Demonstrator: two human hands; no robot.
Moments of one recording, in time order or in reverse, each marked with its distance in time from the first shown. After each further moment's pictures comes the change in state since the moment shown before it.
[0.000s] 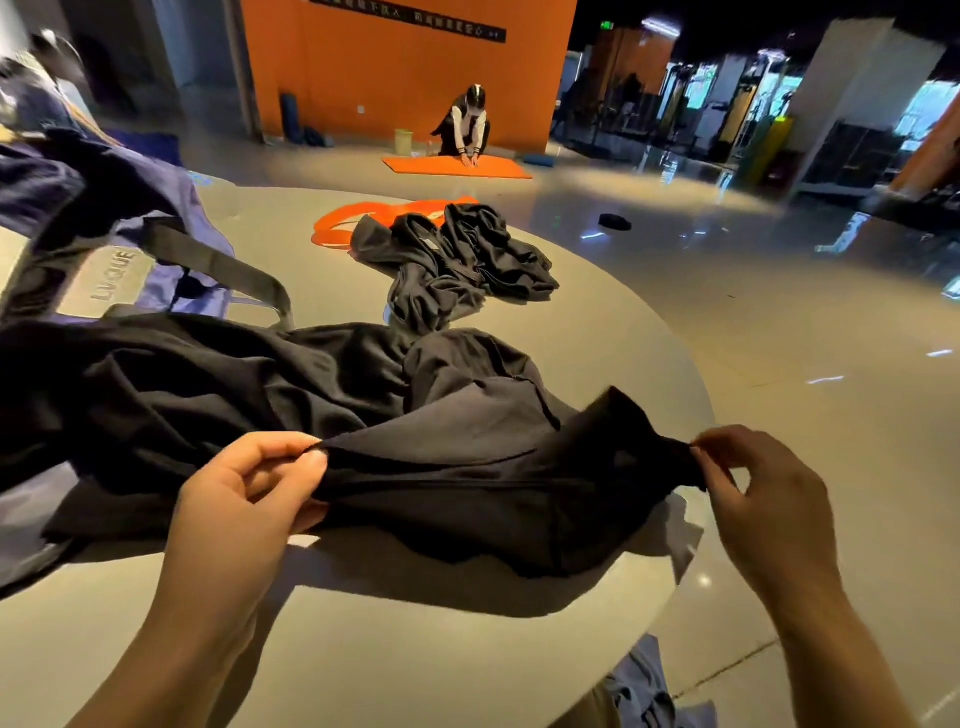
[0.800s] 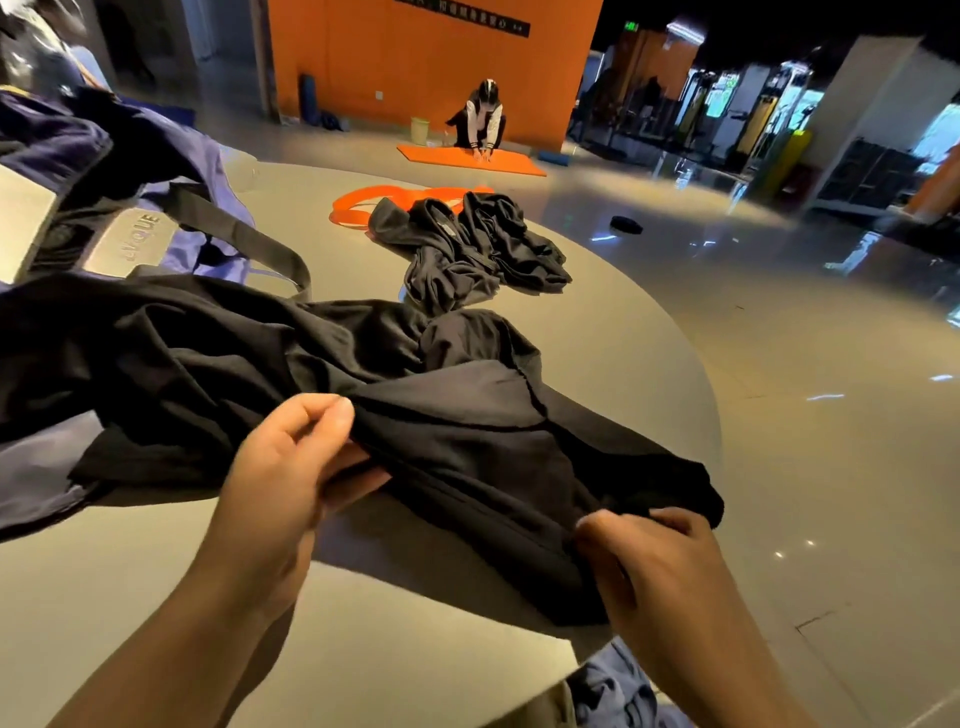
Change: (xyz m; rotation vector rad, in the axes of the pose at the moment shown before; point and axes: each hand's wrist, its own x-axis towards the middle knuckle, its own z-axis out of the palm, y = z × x) left_hand -0.014 0.011 0.012 -0.349 -0.168 -0.143; right_hand -0.067 -0.055 0.004 -0.167 -0.363 -0.436
